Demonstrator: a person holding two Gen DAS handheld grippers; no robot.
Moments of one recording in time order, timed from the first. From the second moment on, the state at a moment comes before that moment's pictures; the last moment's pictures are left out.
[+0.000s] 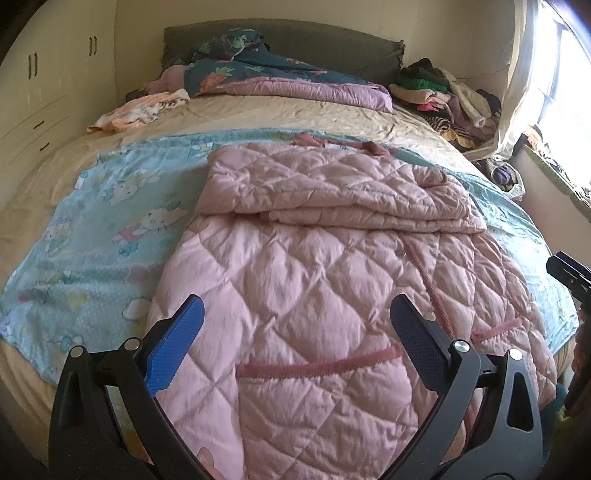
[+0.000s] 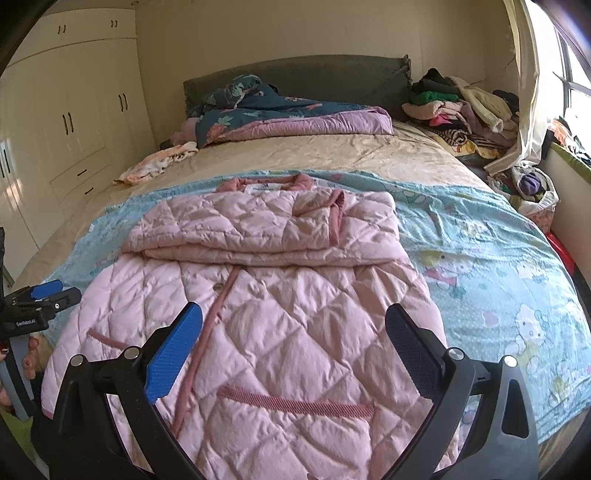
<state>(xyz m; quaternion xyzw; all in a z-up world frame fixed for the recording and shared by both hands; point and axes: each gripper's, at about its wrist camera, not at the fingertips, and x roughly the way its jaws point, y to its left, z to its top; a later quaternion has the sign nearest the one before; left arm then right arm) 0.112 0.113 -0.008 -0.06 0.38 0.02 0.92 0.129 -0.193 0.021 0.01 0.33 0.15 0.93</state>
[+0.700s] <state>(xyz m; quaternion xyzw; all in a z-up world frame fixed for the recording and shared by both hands) 0.081 0.136 -0.044 -0.05 0.41 0.06 0.91 0.102 -0.240 -0.030 -0.01 0.37 0.11 0.92</state>
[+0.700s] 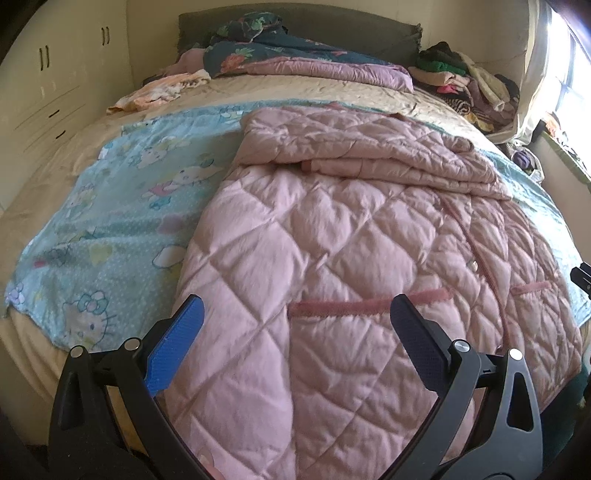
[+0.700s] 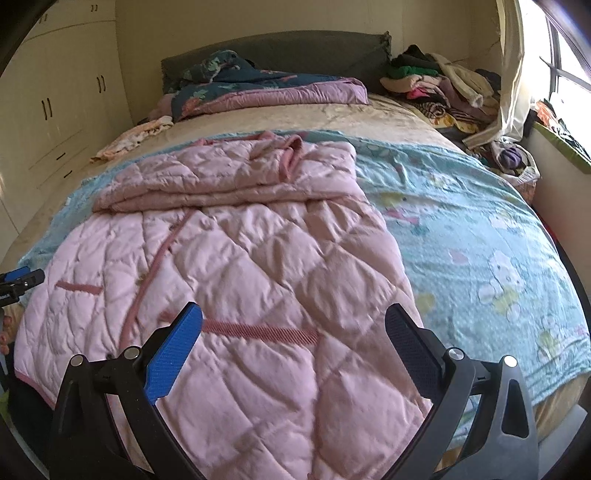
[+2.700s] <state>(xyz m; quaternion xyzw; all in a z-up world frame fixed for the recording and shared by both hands) -0.020 0.174 -0.109 -0.16 0.47 0.01 0.87 0.013 -0.317 -0.102 0.08 0.48 0.15 0.86</state>
